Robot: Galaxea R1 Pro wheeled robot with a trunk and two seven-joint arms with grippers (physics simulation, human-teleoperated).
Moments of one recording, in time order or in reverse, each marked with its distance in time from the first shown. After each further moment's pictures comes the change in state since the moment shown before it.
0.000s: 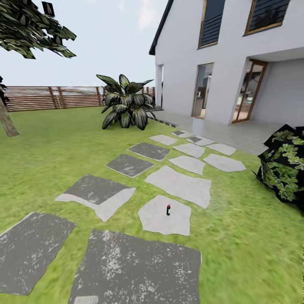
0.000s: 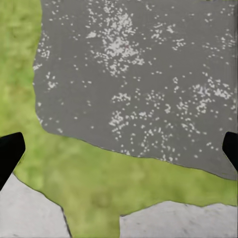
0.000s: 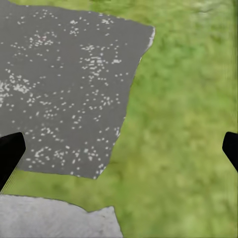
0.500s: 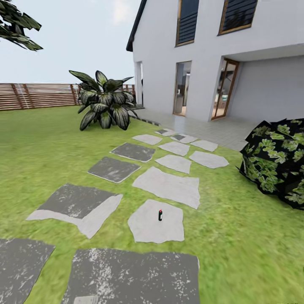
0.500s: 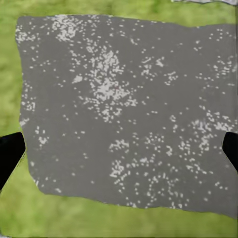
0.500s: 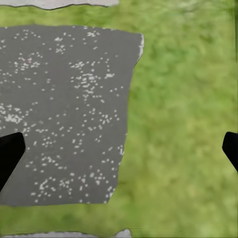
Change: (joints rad) left arm 0.000 0.000 0.001 0.000 0.001 0.000 0.000; right arm 0.000 0.000 0.000 0.002 0.000 0.000 -0.001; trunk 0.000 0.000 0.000
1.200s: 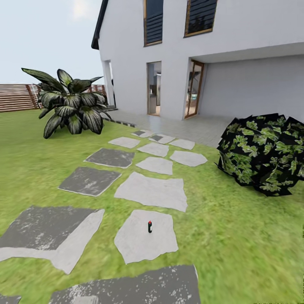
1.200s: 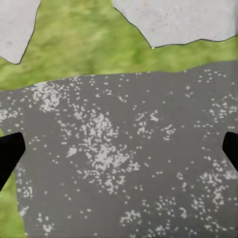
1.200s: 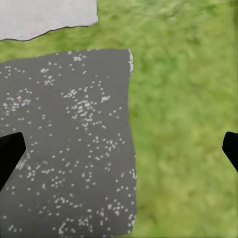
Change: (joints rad) left arm 0.000 -0.001 -0.001 0.001 0.000 0.000 0.000; right arm 0.000 0.000 -0.001 0.000 0.000 0.000 -0.002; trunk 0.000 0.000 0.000
